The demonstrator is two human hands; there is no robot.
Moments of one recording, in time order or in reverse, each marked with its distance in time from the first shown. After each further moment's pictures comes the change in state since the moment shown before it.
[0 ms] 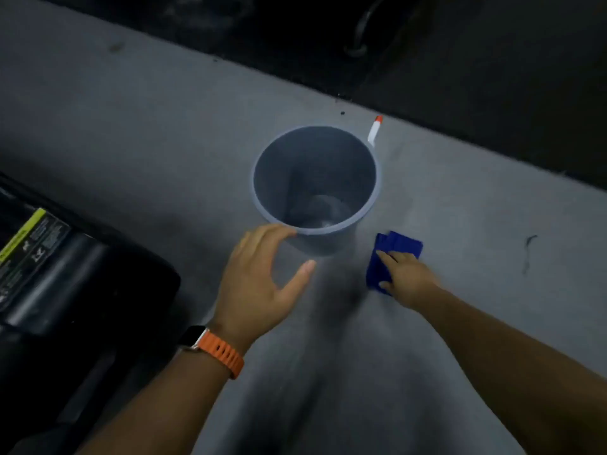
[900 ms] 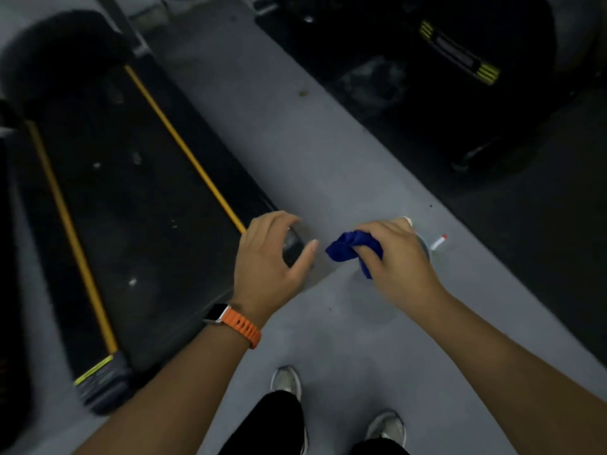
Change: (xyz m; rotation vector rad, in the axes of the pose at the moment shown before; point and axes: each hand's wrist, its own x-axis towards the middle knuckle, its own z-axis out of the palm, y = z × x) left_hand -0.001 0.238 -0.502 0.163 0.323 -0.396; right_hand -0.359 -0.318 -0.559 0.485 0.365 -0.650
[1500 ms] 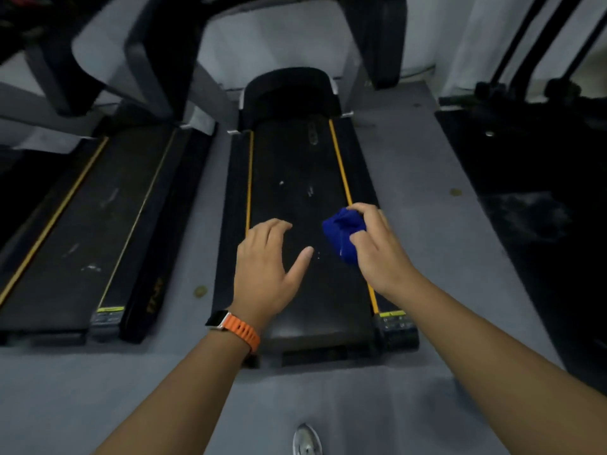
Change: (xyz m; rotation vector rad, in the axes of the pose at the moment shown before) left_hand -0.038 -0.117 -0.410 0.278 0.351 -0.428; right_hand 0.134 -0.464 0.064 0.354 -0.409 -0.256
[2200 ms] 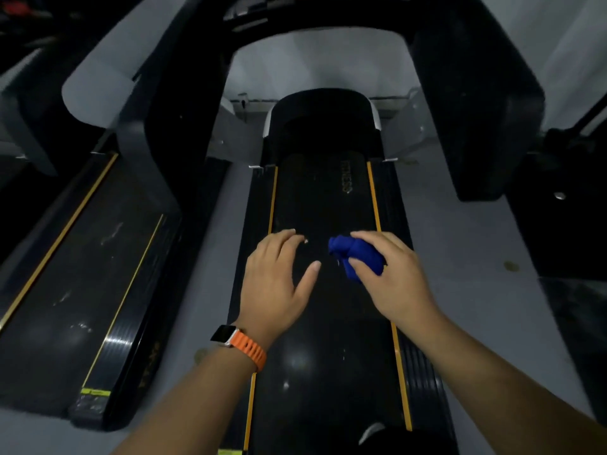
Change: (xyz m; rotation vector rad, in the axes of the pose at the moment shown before) left_hand 0.422 -0.169 0.039 0.032 -0.049 -0.092; right_hand 0.464 -0.019 0.036 -0.153 0.008 -0.120
